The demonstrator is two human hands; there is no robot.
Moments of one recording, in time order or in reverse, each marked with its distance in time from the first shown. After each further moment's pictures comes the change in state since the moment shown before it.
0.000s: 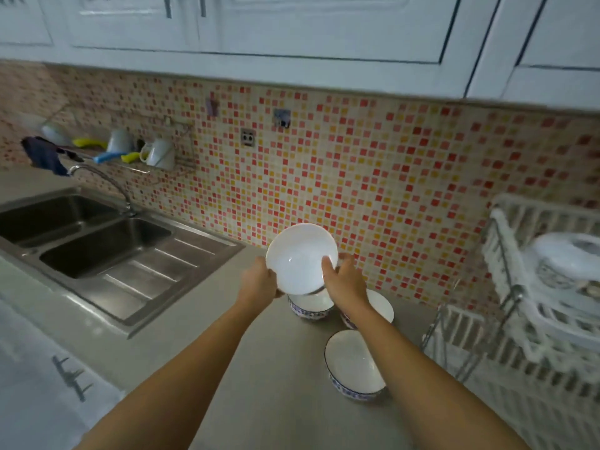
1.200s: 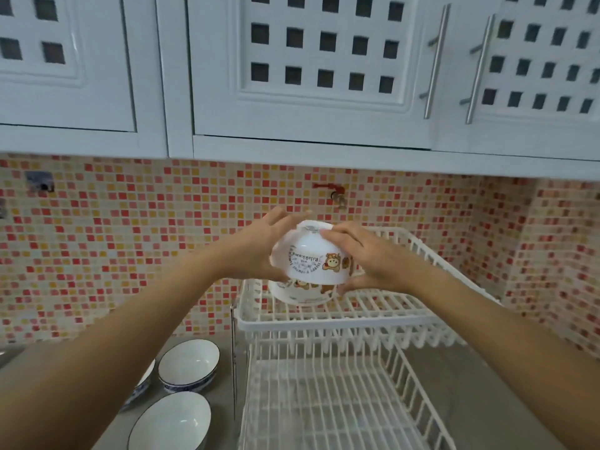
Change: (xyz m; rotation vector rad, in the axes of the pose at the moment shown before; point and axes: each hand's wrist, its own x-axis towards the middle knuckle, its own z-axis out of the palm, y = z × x) left_hand -0.128 0.317 0.132 0.513 -0.462 1.324; right_hand -0.118 0.103 -0.412 -1.006 0.139 -0.536
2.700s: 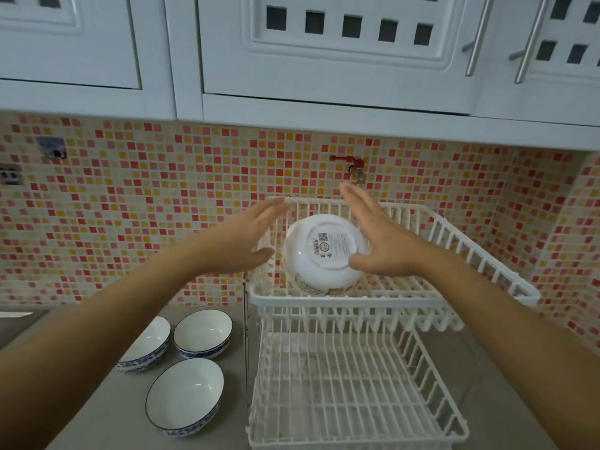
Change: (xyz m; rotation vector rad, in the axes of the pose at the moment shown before) left_hand -0.036 -0.011 0.011 0.088 -0.064 -0.144; right_hand 0.007 -0.018 0.002 0.426 -0.113 0.218
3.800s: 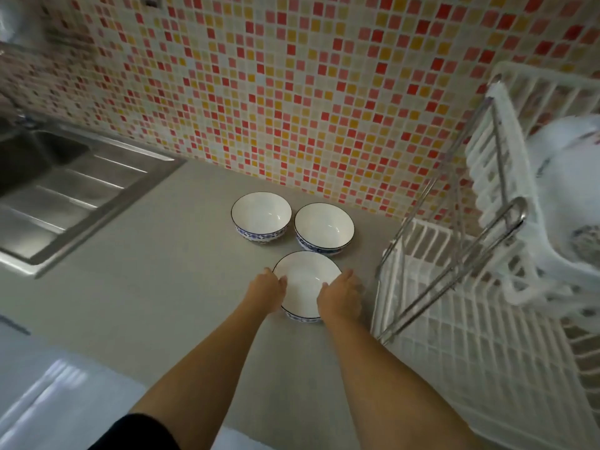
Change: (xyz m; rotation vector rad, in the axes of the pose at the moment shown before) left_hand -0.167 -0.152 0.302 -0.396 -0.395 -1.186; right_hand 0.094 -0.119 0.424 0.102 -0.292 0.695
